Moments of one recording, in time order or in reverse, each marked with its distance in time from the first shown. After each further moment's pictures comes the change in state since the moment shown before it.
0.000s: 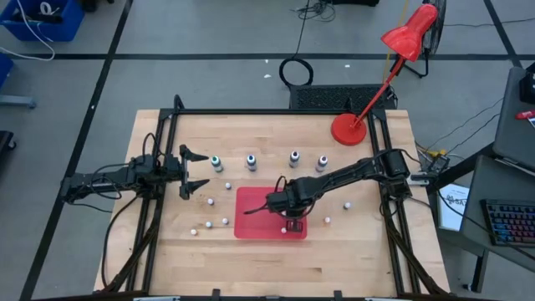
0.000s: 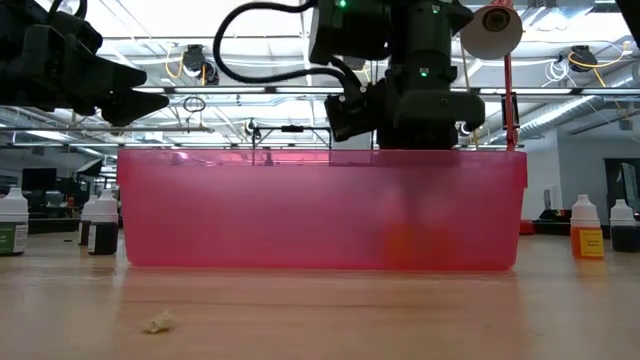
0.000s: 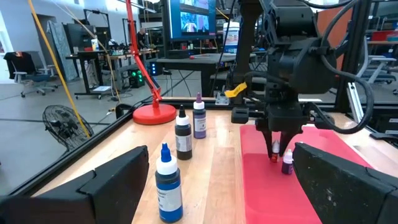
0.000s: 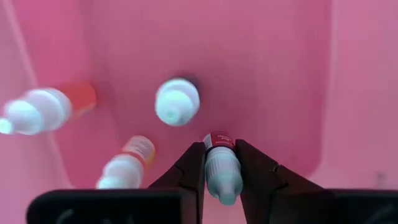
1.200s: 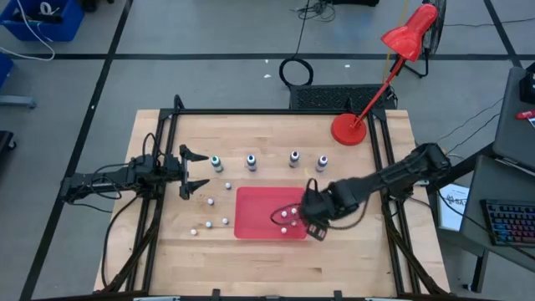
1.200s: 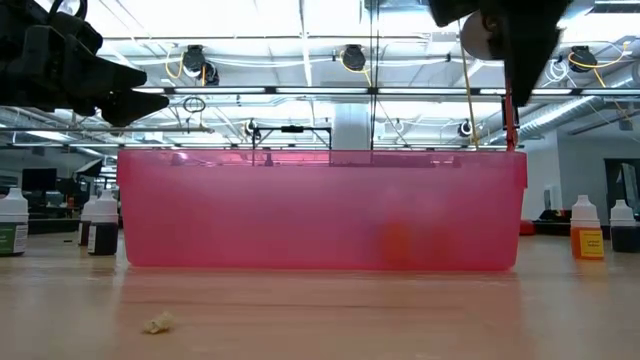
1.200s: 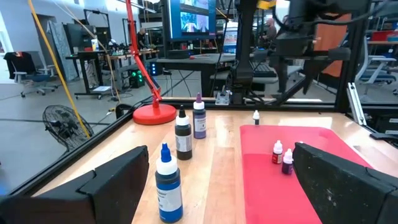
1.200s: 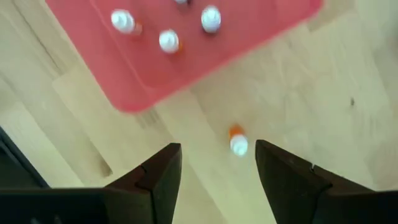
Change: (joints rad) left arm 0.000 0.000 0.000 0.000 0.000 0.000; right arm 0.213 -0.351 -0.008 -0.329 0.043 0.630
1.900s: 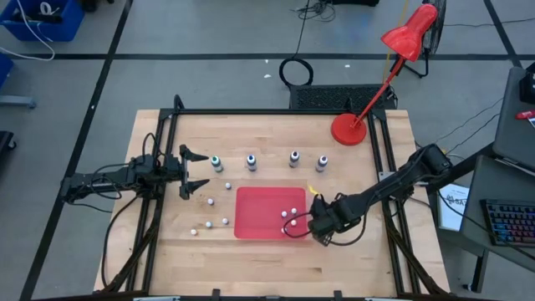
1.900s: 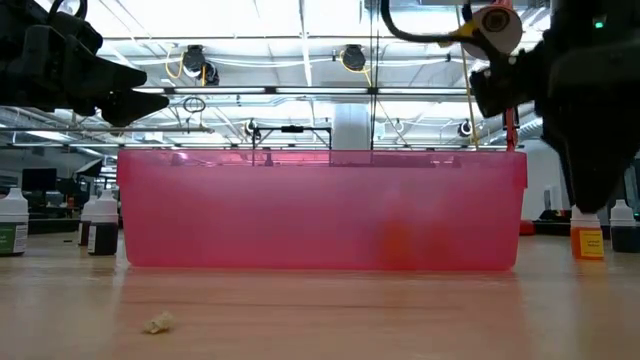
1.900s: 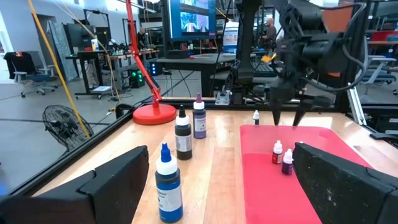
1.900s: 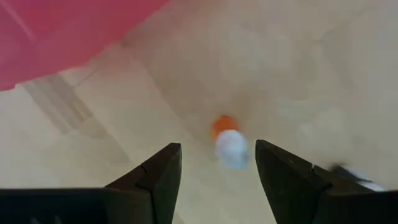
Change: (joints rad) left arm 0.000 0.000 0.000 0.000 0.000 0.000; right arm 0.074 0.002 -0.397 0.336 0.040 0.134
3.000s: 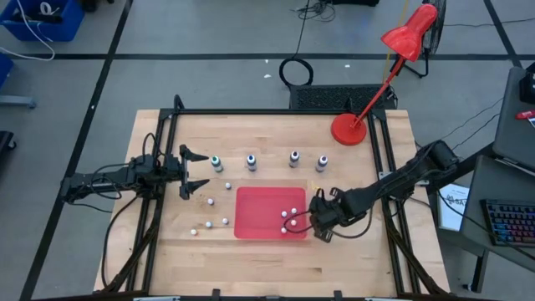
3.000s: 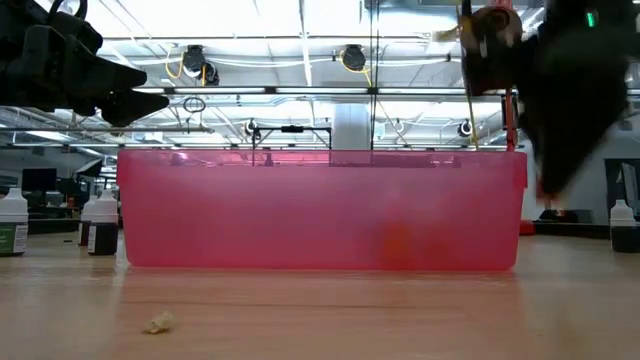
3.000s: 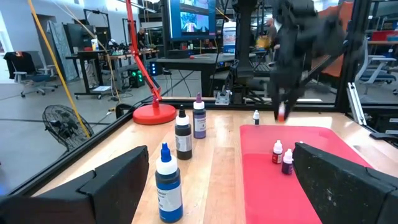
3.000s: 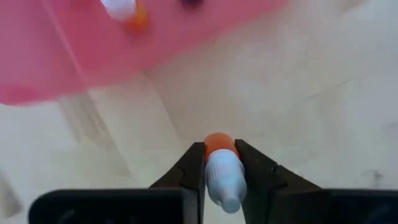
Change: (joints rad) left arm 0.000 0.000 0.000 0.000 0.000 0.000; right arm -0.031 -0.105 -0.011 0.055 0.089 -0.194
